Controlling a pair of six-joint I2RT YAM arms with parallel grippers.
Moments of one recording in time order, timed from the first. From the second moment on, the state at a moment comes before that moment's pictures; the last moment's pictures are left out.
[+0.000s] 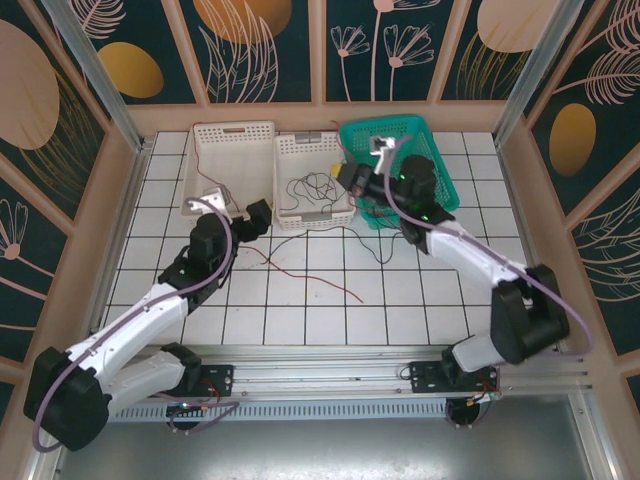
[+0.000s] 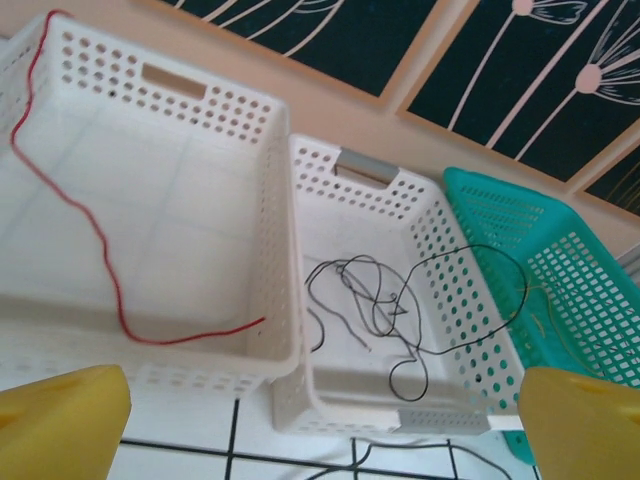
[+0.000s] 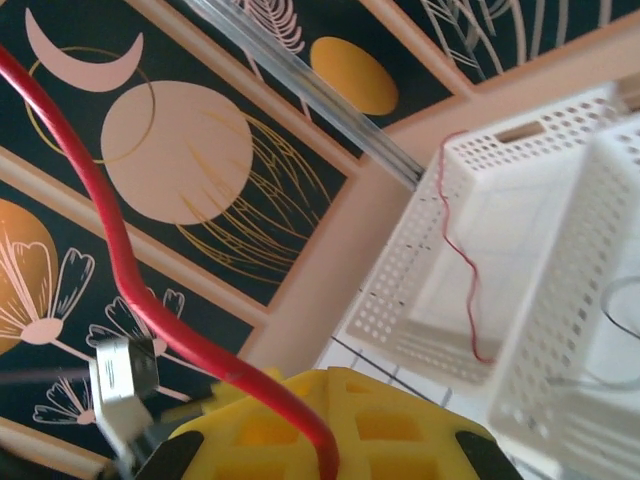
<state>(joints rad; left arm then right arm) -0.54 1.01 0.61 0.08 -0.33 -0.61 0.48 1.50 1.03 0.45 -0.59 0.83</state>
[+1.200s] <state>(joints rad) -0.54 0.75 0.39 -0.04 -0.39 -0.71 0.72 2.78 2.62 0.19 -0.86 0.94</state>
